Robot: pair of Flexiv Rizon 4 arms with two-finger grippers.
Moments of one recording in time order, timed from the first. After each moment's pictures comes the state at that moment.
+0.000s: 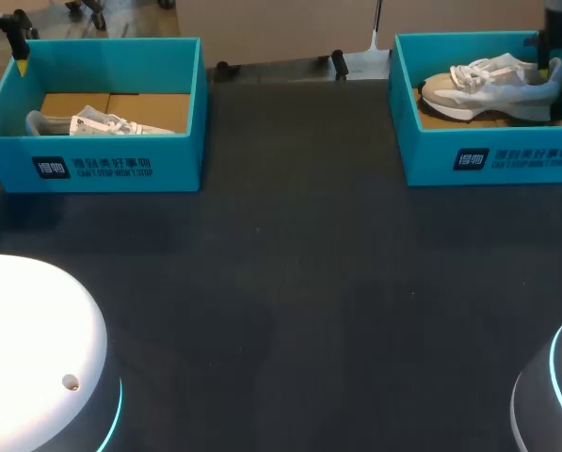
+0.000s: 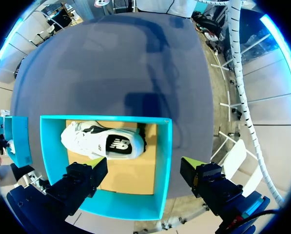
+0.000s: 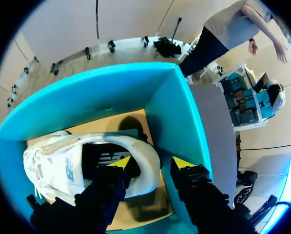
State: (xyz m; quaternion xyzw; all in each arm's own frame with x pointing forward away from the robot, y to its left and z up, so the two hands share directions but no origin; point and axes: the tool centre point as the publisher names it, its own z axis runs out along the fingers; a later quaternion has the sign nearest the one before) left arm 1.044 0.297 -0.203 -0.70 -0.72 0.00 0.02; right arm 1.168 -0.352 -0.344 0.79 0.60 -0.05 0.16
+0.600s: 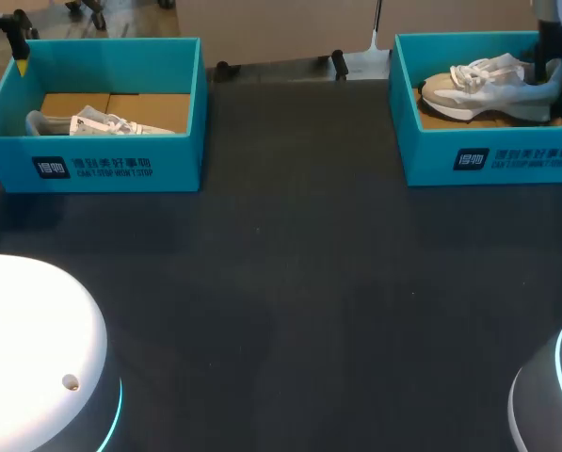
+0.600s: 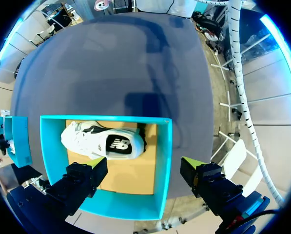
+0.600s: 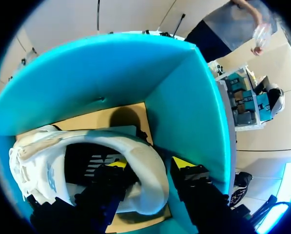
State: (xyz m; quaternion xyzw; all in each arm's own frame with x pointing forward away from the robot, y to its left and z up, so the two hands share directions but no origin) left arm 1.044 0.297 -0.203 -0.70 -0.72 0.00 0.02; right arm 1.167 -0.358 -0.369 0.77 0.61 -0.09 0.15
